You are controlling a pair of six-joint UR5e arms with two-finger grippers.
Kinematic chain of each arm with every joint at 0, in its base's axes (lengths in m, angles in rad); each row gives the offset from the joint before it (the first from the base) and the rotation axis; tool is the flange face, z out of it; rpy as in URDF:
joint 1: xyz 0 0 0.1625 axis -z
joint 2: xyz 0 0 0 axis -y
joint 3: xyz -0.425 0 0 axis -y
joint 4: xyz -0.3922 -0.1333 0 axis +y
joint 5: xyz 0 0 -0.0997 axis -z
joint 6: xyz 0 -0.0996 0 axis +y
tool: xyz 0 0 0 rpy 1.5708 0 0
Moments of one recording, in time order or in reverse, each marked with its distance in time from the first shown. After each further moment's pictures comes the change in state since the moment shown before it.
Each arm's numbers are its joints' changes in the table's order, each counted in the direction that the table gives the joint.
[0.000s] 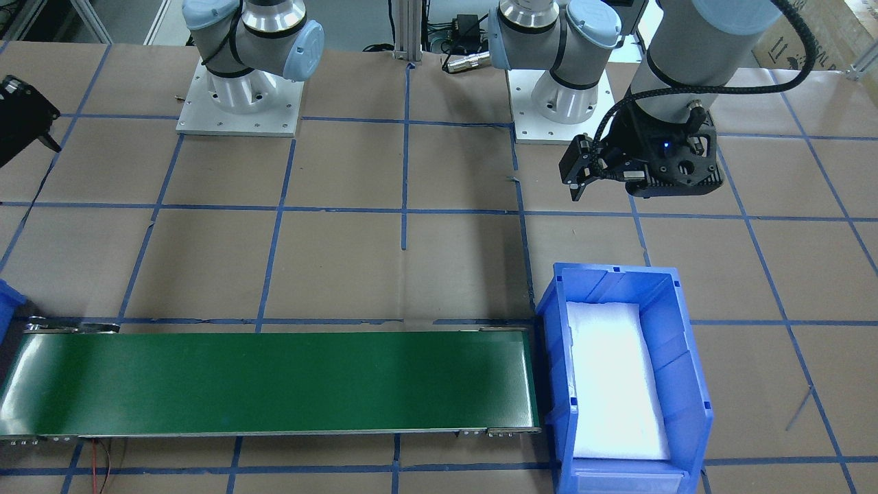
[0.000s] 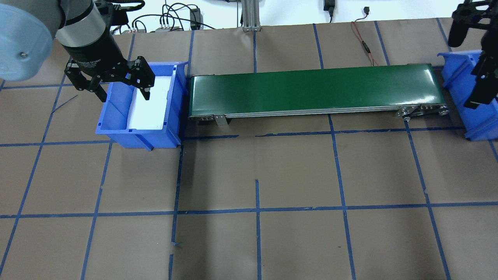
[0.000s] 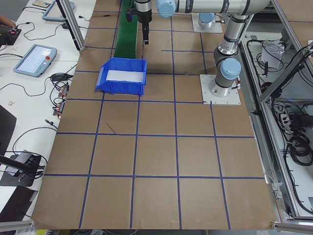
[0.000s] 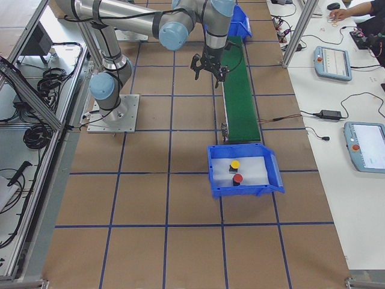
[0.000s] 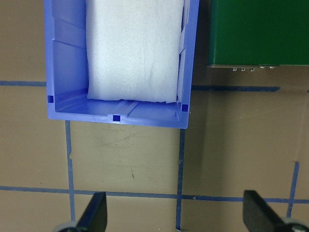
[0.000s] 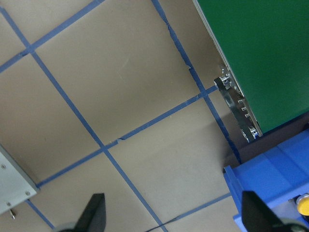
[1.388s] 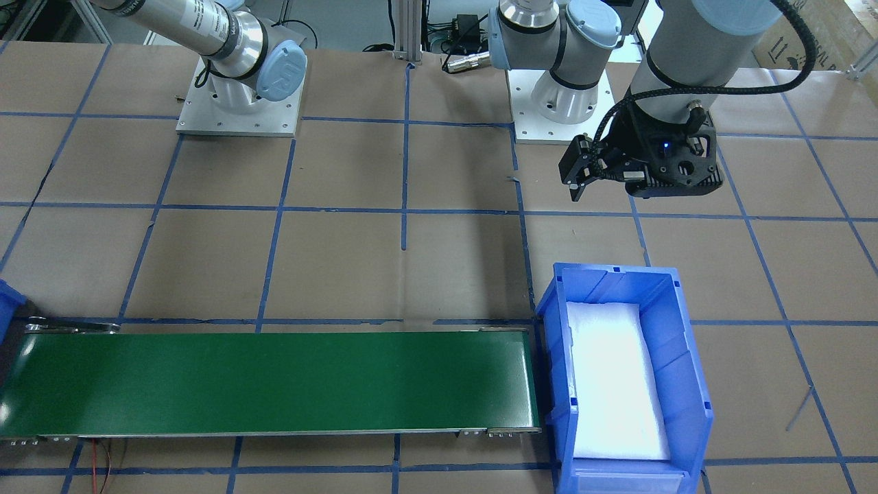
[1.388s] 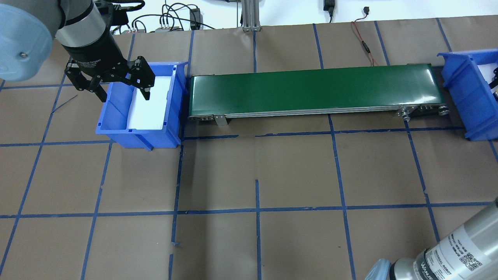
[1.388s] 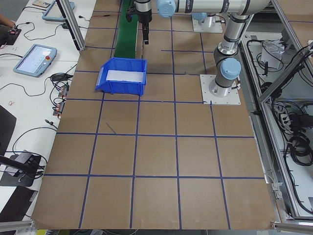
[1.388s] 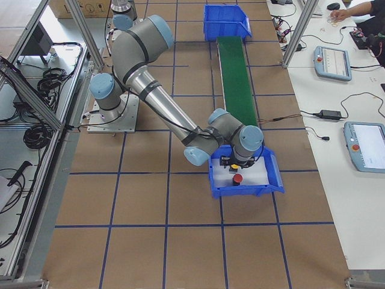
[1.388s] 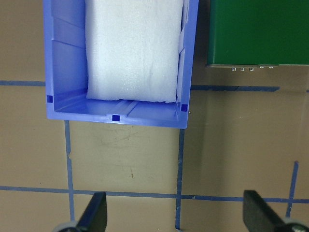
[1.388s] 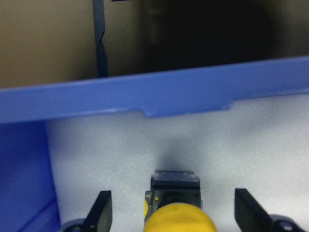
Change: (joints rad) left arm 0.000 0.000 0.000 0.000 -0.001 0.000; right arm 0.432 0.602 -0.228 0.362 0.231 0.963
